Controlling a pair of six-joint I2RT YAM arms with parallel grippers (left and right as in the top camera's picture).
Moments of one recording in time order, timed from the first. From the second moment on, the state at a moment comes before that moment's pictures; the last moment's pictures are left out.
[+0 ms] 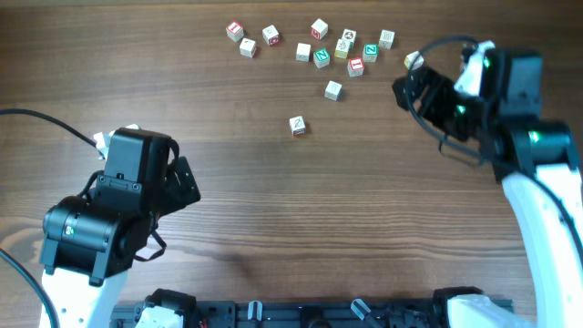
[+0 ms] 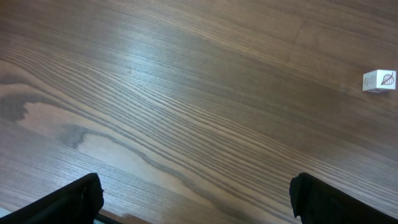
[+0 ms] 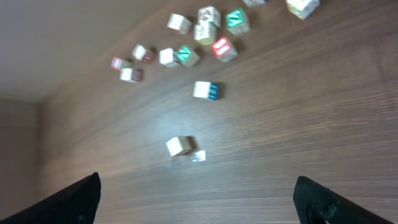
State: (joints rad) left arm -0.25 1.02 1.30 -1.41 -0.33 -0.54; right arm 0.07 1.35 1.33 -0.82 -0.28 0.56
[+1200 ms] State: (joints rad) left arm -0.25 1.02 1.29 -1.41 -0.33 -0.54; right arm 0.39 2.39 1.95 -0.86 0.11 0.65
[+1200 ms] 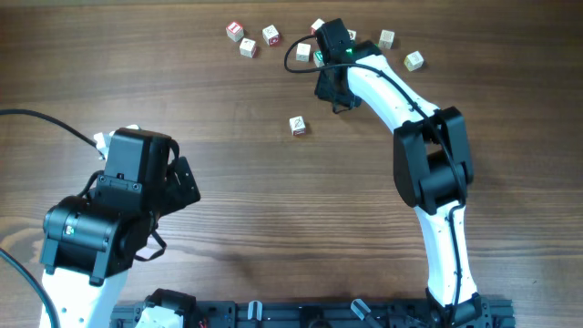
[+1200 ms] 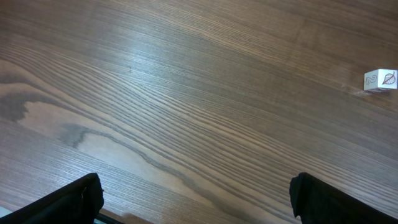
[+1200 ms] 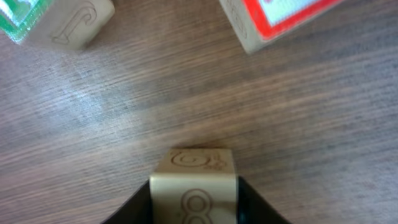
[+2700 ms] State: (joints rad) left arm -0.25 1.02 1.29 -1.41 -0.33 -0.54; right arm 0.67 2.31 1.67 -0.14 -0.11 0.24
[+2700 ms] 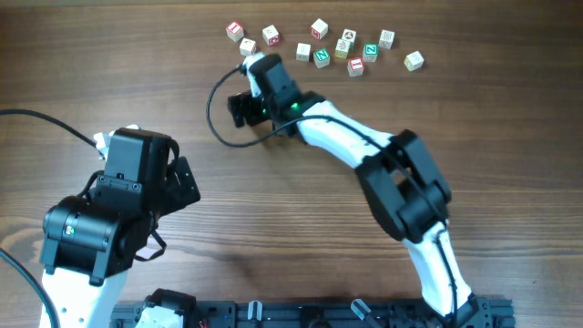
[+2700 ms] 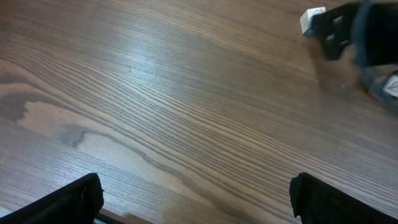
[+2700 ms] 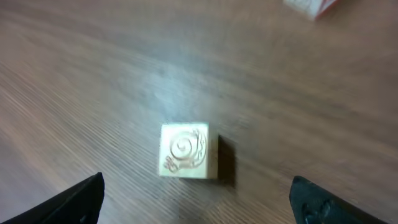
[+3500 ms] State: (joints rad) left arm -0.25 1.02 1.29 -1.41 -0.33 -0.54; right arm 0.70 2.14 1.95 -0.93 0.27 0.45
